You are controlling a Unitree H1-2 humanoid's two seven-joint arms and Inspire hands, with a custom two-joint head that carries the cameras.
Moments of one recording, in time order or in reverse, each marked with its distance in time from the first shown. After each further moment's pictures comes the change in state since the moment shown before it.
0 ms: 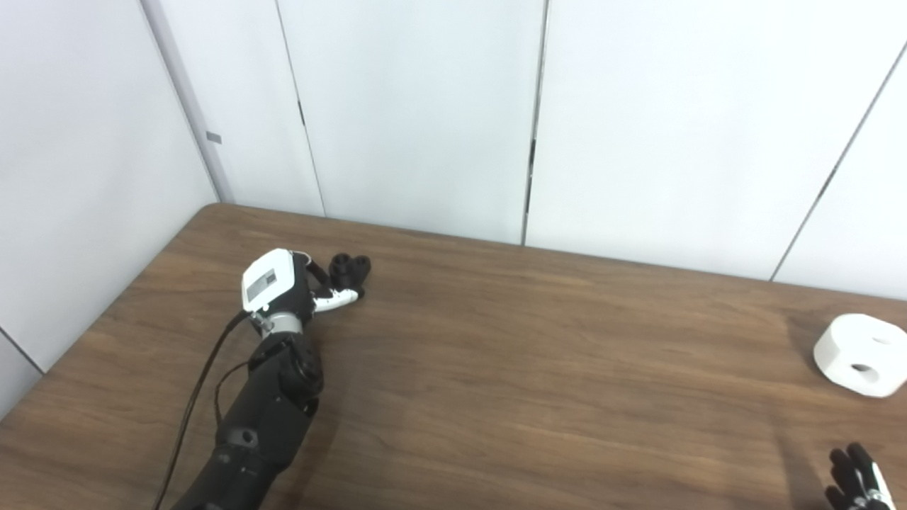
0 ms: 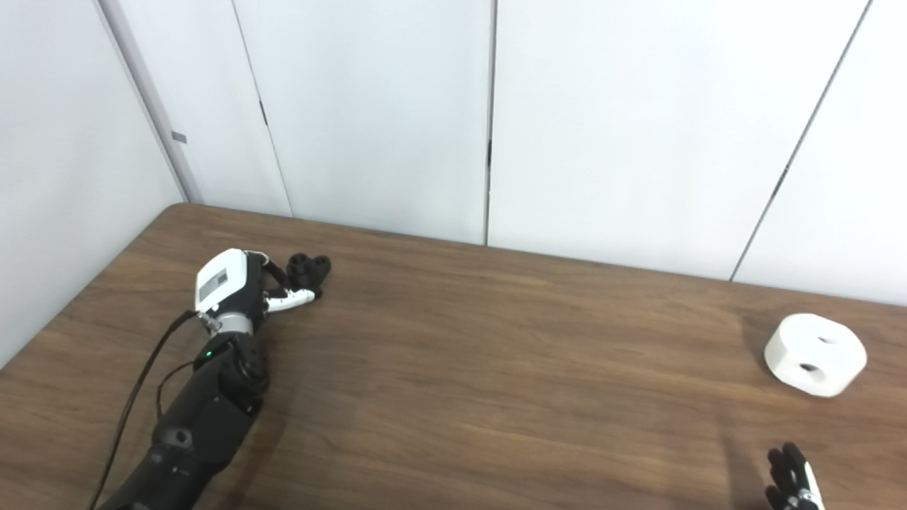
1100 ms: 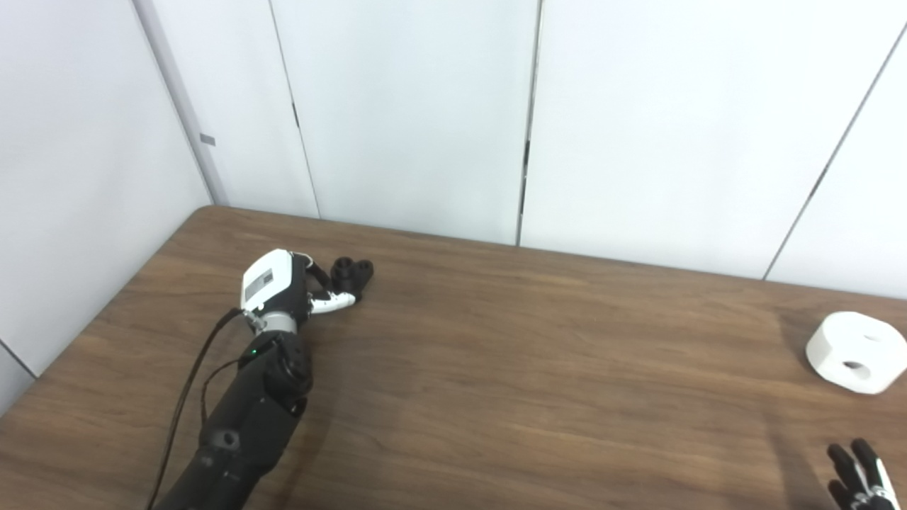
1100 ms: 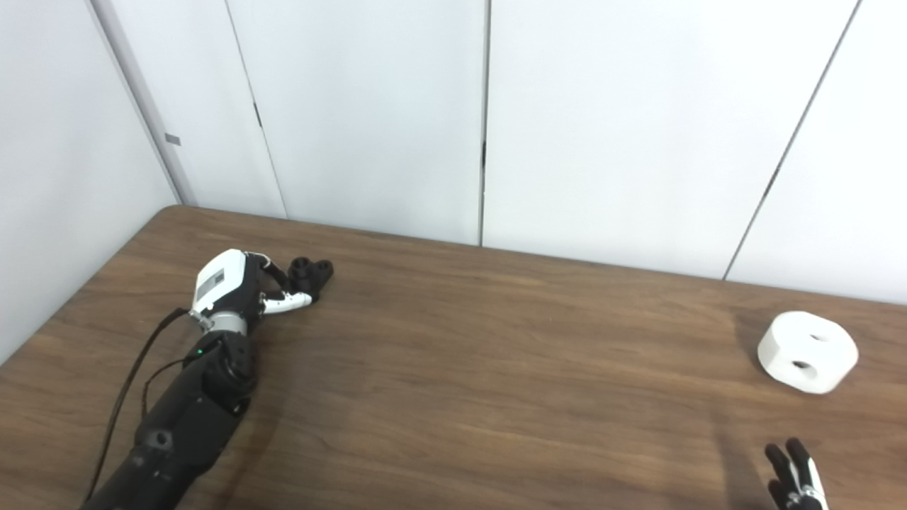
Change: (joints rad) left arm 0.040 0.045 -0.050 -0.101 -0.084 -0.012 -0.079; right arm -0.006 0.012 -0.009 0.011 -0.005 -0.040 -0.007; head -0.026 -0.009
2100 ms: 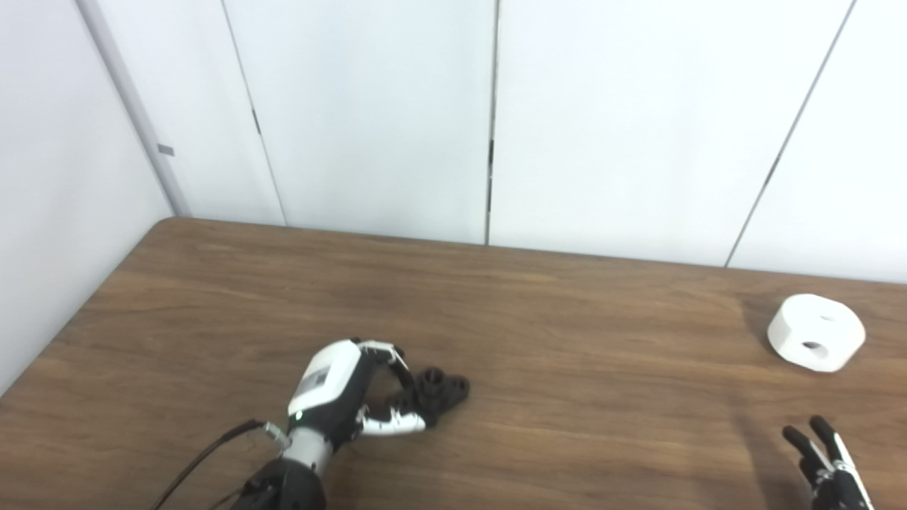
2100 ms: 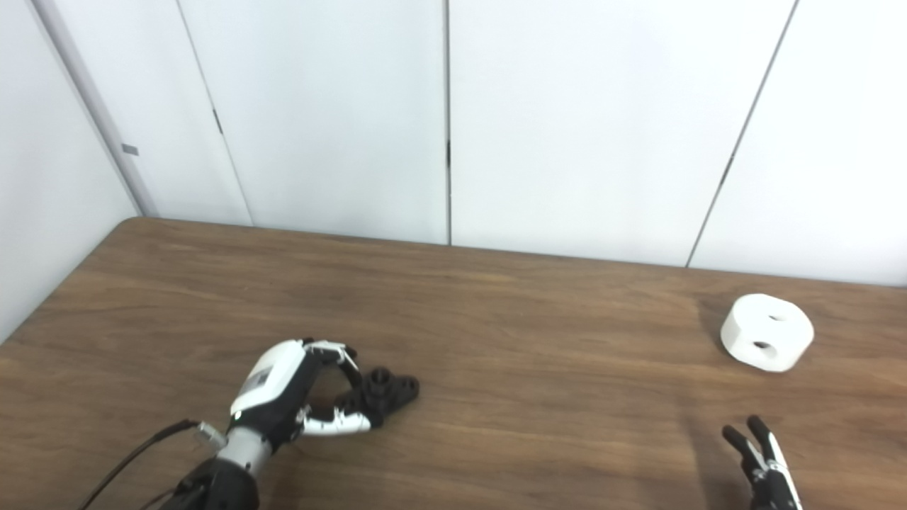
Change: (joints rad) left arm 0.390 -0.065 -0.184 -0.664 0.086 -0.071 -0.273; right arm -0.012 0.001 0.016 0.002 -0.045 0.010 -0.036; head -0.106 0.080
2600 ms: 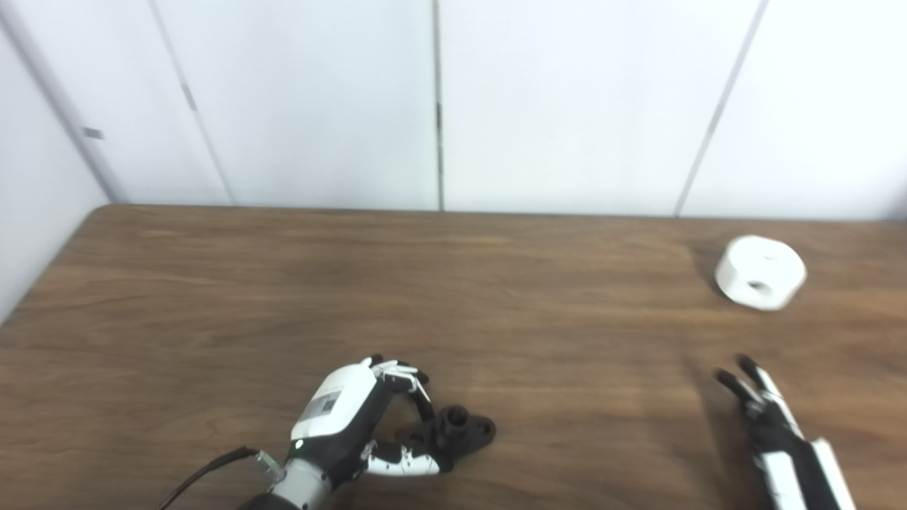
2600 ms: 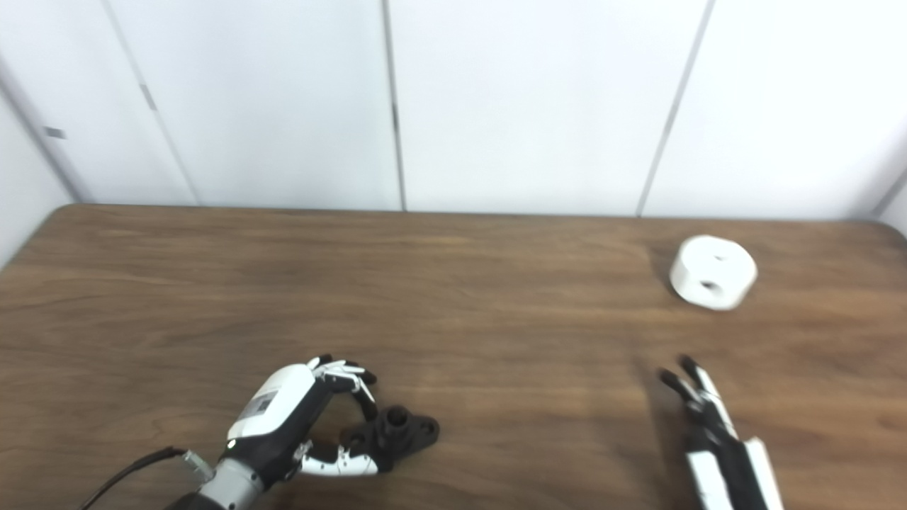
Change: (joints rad) left arm 0.100 -0.024 -0.097 -0.133 0.048 -0.100 -0.145; right arm 0.005 0.011 0.043 -0.048 -0.048 0.107 -0.037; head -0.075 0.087
